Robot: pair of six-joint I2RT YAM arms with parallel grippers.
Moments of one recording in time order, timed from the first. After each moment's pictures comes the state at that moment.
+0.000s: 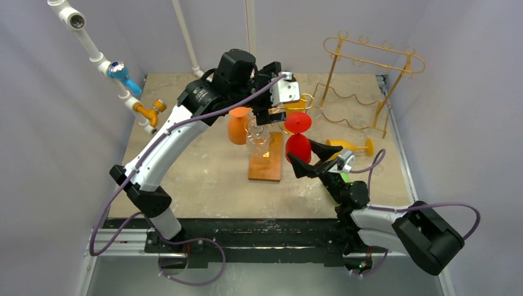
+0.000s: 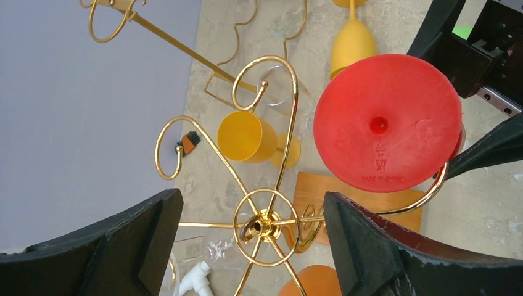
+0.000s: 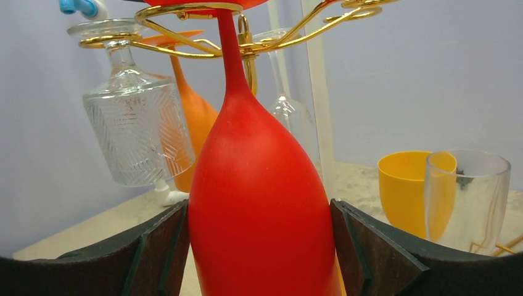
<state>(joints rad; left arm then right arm) -0.76 1.68 2.11 -0.90 0.31 0.75 0.64 1.10 0.04 1.53 -0.02 0.20</state>
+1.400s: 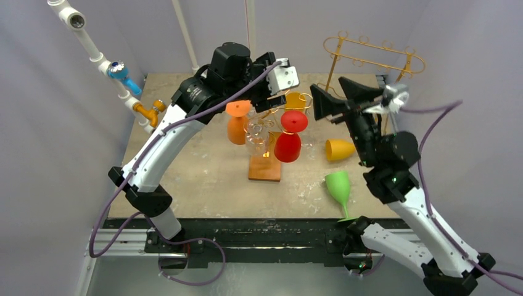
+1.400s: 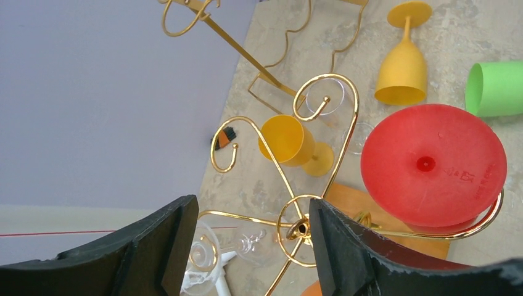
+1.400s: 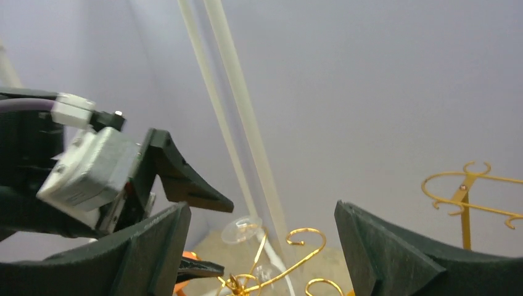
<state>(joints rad) -0.76 1.69 2.17 -0.87 0.18 0.69 0.64 0.75 0.92 0.35 0.21 0.19</state>
